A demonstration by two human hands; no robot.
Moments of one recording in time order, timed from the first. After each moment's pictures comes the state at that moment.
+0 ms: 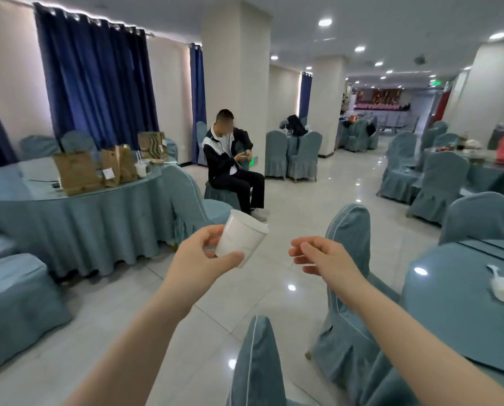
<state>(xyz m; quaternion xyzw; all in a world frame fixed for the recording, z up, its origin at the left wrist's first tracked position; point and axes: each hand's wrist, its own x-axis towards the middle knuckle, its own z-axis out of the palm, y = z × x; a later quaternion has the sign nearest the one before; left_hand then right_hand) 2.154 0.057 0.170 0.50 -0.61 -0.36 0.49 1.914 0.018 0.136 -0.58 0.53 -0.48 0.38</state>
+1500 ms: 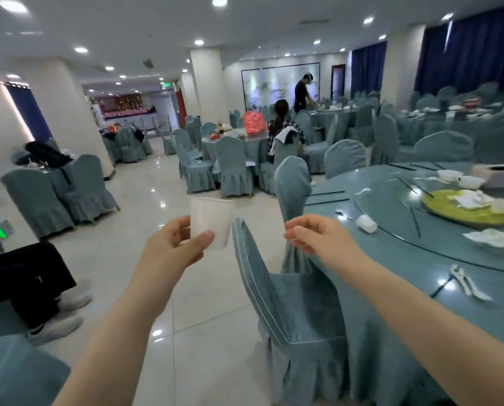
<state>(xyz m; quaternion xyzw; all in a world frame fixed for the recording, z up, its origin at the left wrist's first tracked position) 2.039 -0.473 0.178 0.15 -0.74 -0.58 0.29 1.859 -0.278 0.146 -0.31 0.70 -0.63 0.11</state>
